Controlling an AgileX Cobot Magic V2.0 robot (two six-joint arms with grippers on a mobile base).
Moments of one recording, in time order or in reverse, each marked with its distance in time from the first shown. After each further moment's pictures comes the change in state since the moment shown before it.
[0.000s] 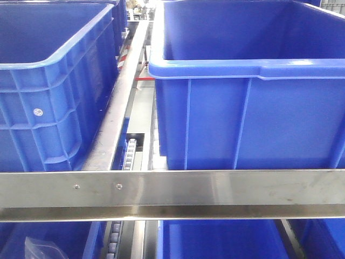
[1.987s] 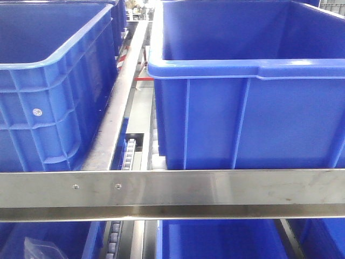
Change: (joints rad) left arm 0.000 -0.558 0.335 0.084 -0.228 0.000; right arm 0.000 0.000 0.000 -0.006 -0.001 0.000
